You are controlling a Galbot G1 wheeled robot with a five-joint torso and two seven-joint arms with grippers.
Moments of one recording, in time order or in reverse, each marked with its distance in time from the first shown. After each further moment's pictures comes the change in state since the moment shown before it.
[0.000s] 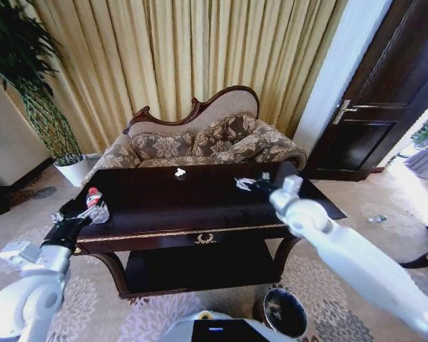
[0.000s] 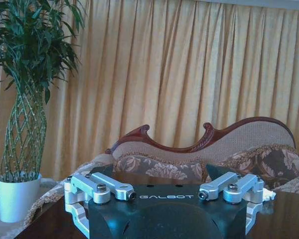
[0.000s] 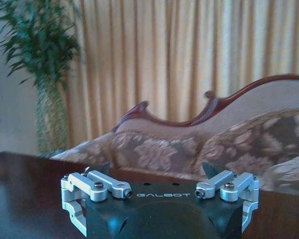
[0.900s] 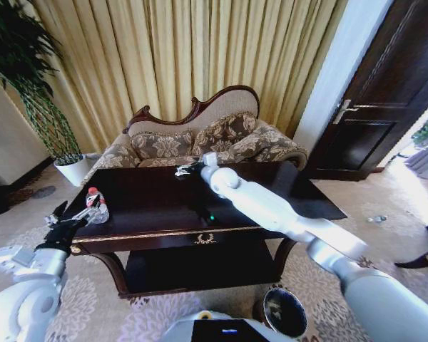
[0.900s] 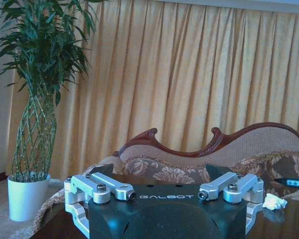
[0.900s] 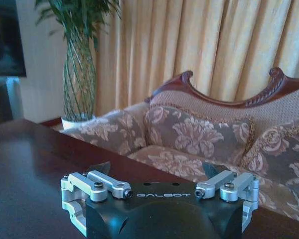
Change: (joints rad) left arm 0.008 -0.026 -0.041 -0.014 -0.020 0.000 -0.003; right arm 0.495 0.585 -0.438 -0.635 -0.099 -0.099 0.023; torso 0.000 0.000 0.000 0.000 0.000
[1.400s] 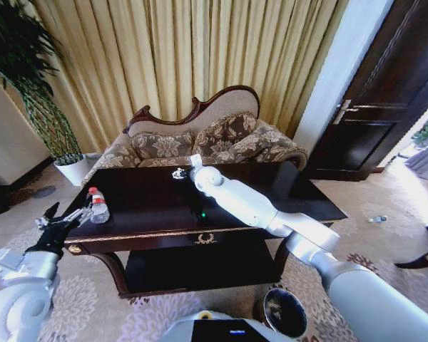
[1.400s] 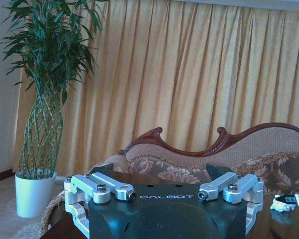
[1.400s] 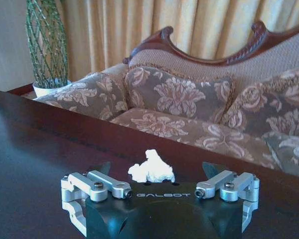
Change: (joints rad) left arm 0.008 -0.004 -0.039 0.006 -0.022 0.014 0.007; right arm 0.011 0.103 0.015 -0.079 0.099 -0.165 0.184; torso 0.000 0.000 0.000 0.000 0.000
